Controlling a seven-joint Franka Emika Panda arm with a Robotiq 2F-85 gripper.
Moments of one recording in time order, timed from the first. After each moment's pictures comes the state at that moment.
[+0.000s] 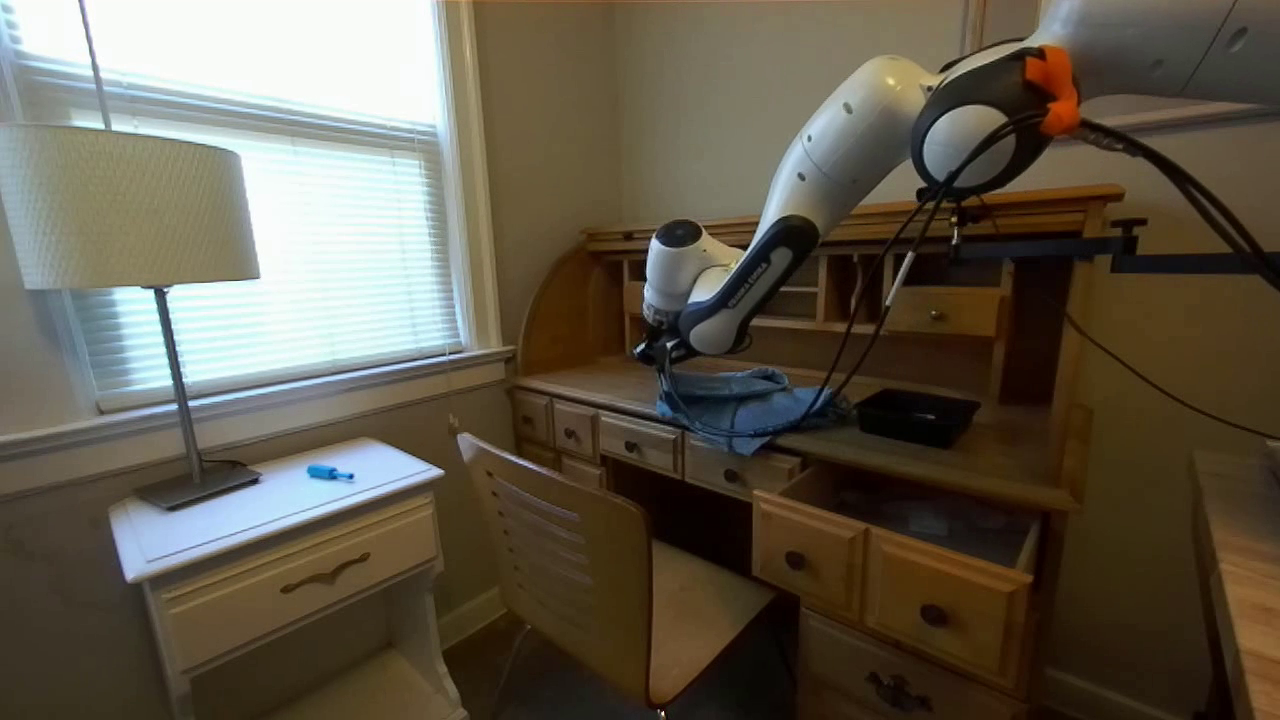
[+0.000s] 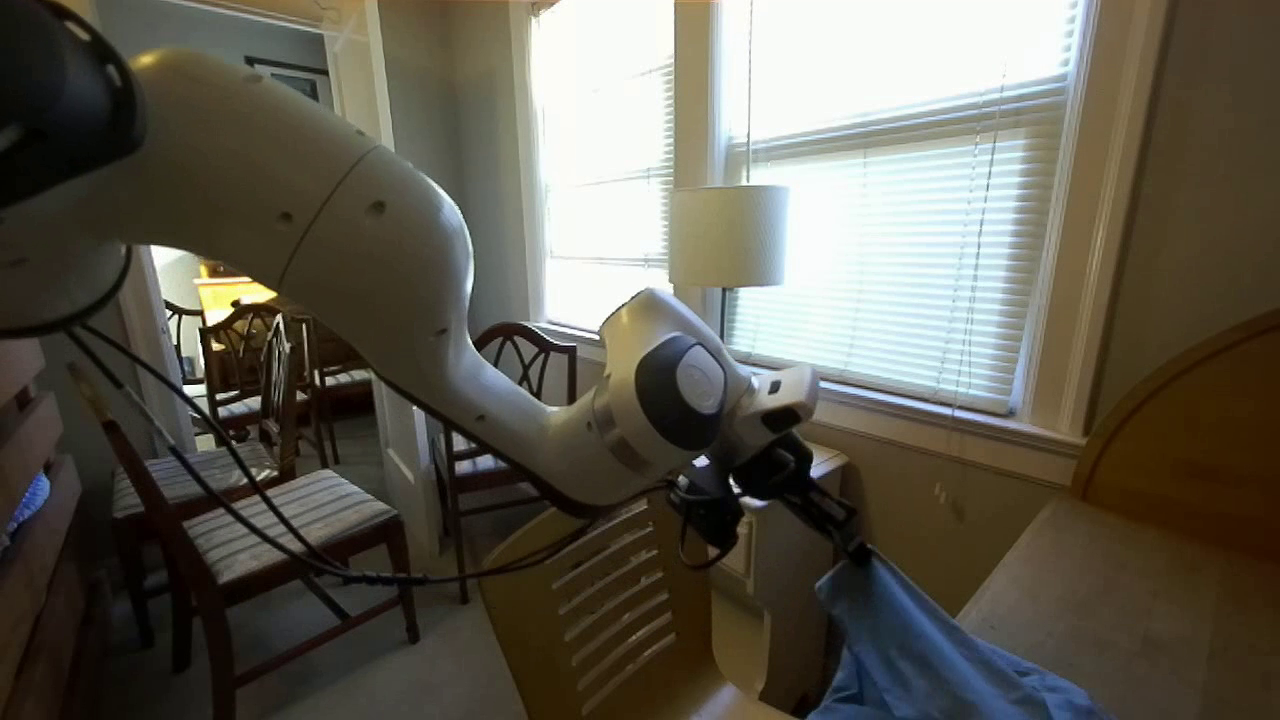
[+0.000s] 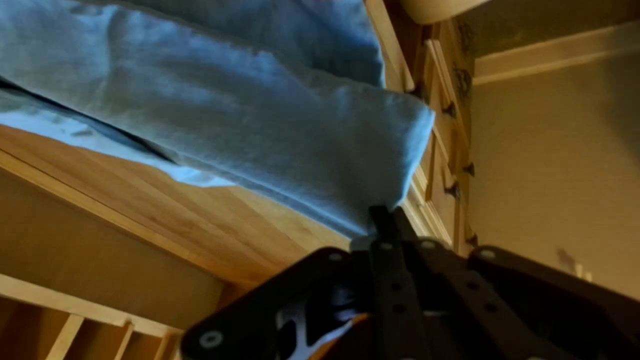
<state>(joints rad) 0.14 1.28 -0.44 -1.00 -0.38 2.80 0.84</state>
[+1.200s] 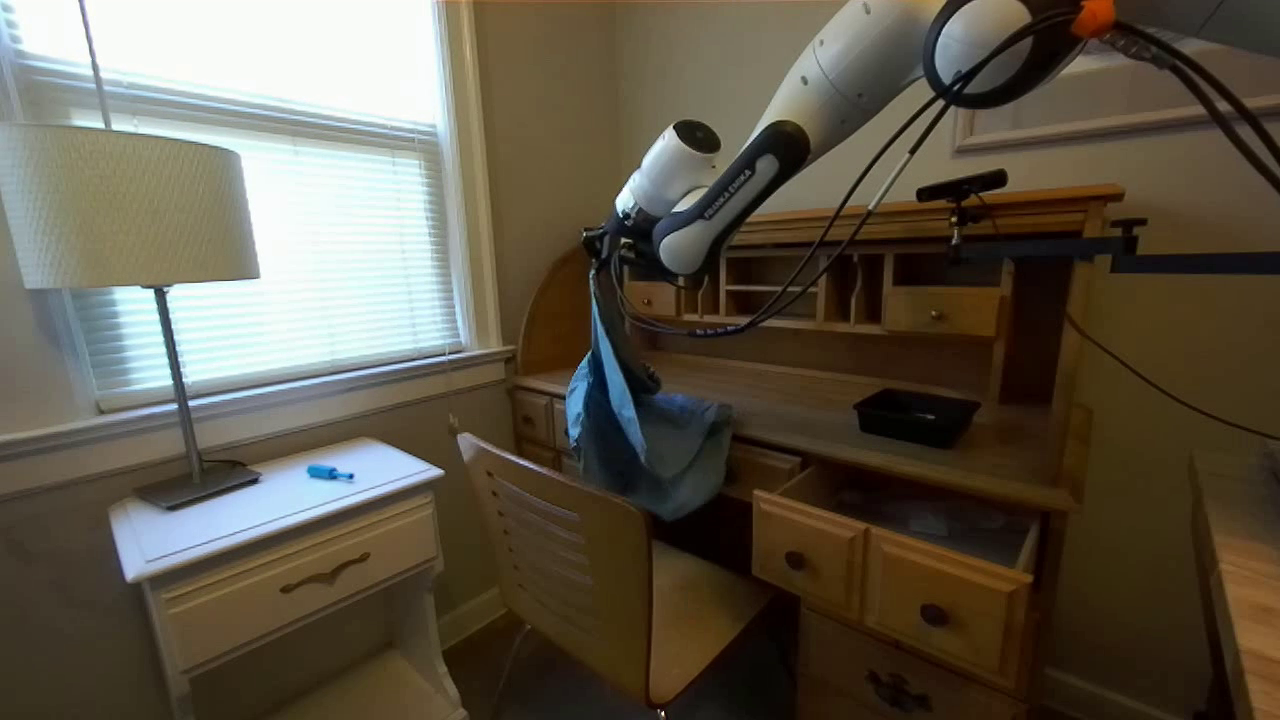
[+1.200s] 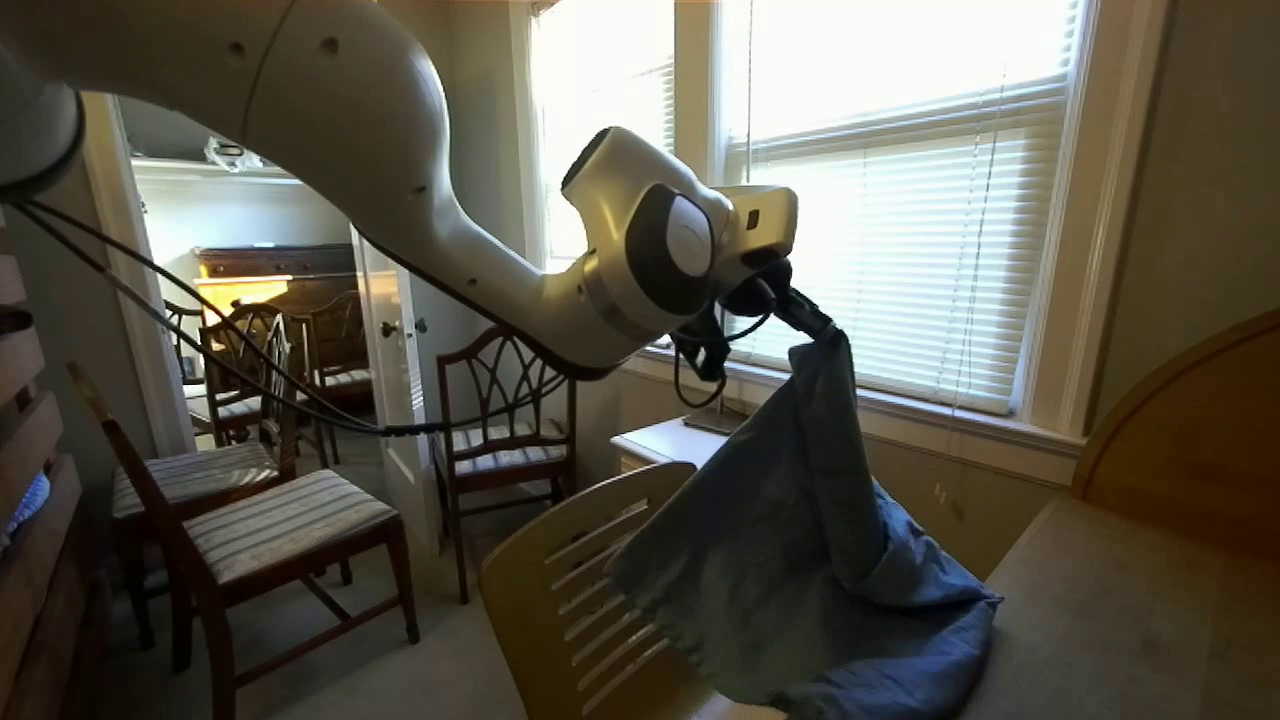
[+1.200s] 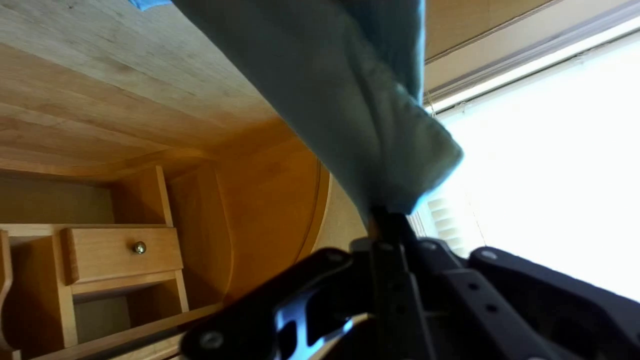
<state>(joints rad) 0.14 1.07 -0.36 -1.07 -0.29 3.13 0.97</state>
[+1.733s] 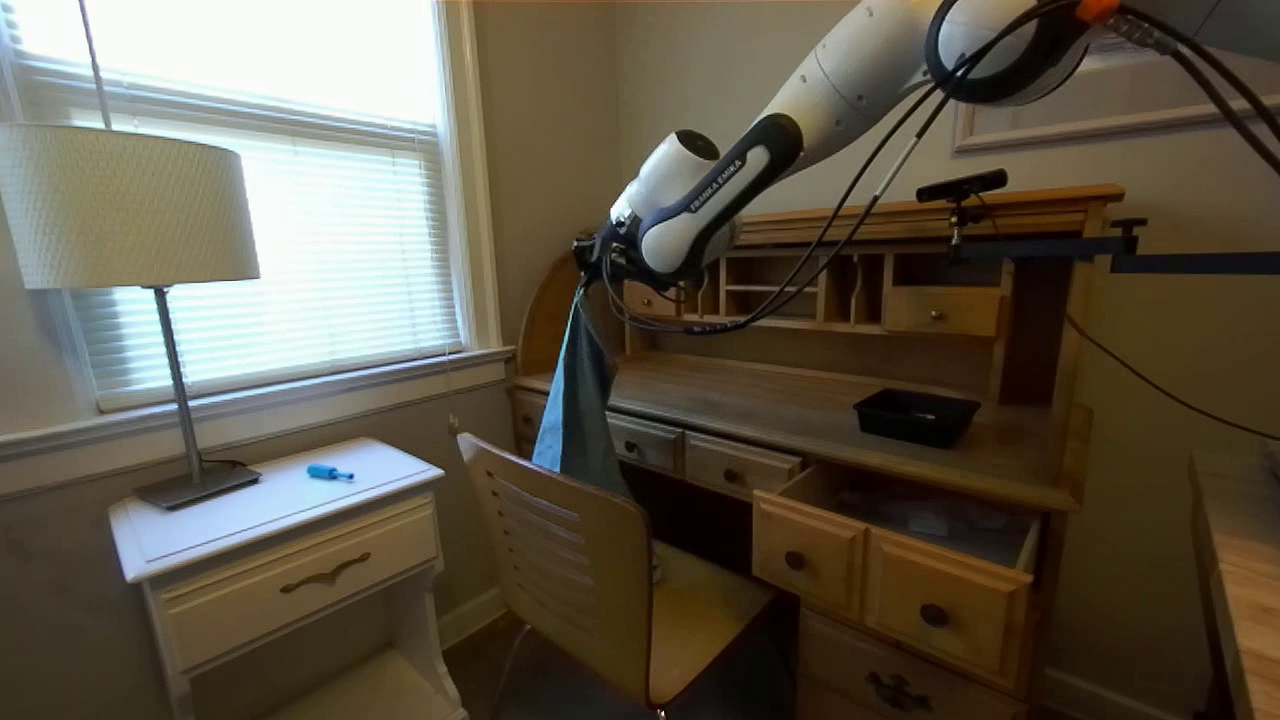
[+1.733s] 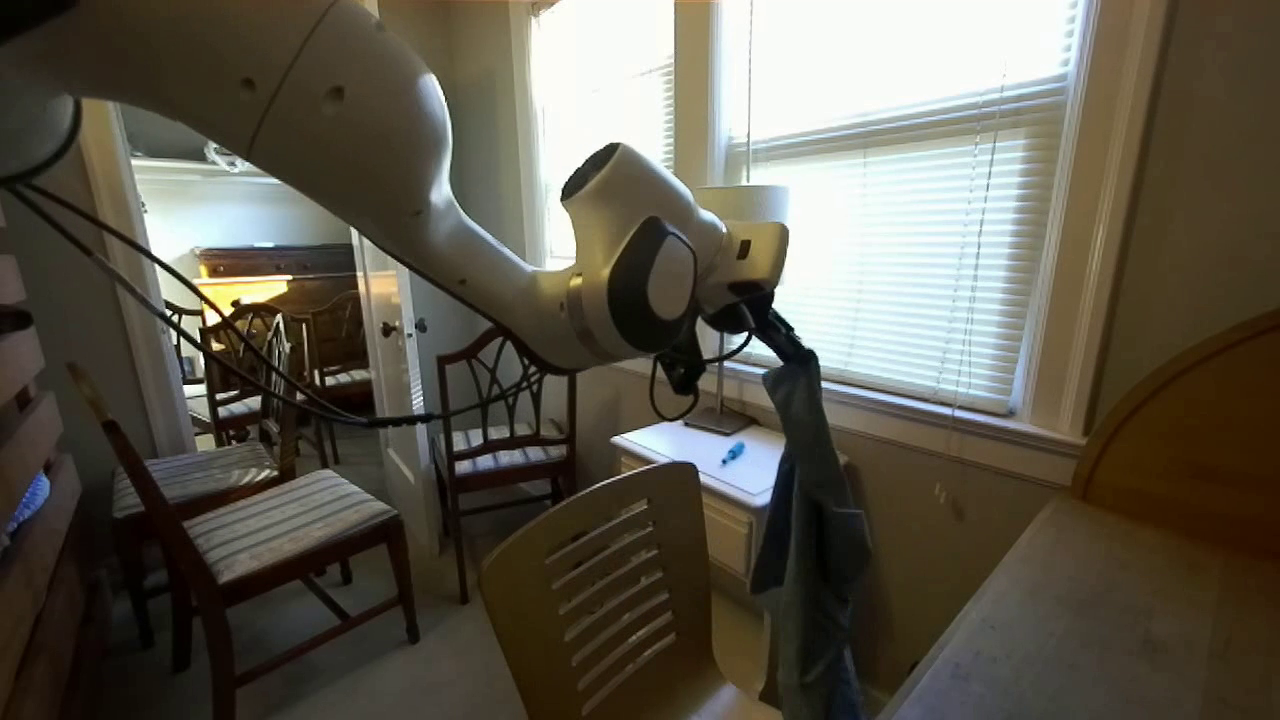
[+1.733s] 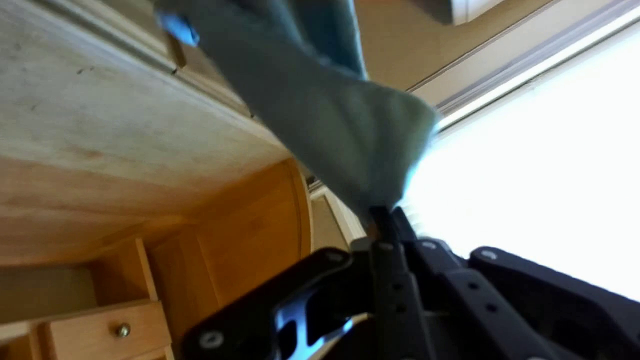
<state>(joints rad) 0.07 1.07 -0.16 -1.08 -0.18 3.13 0.84</state>
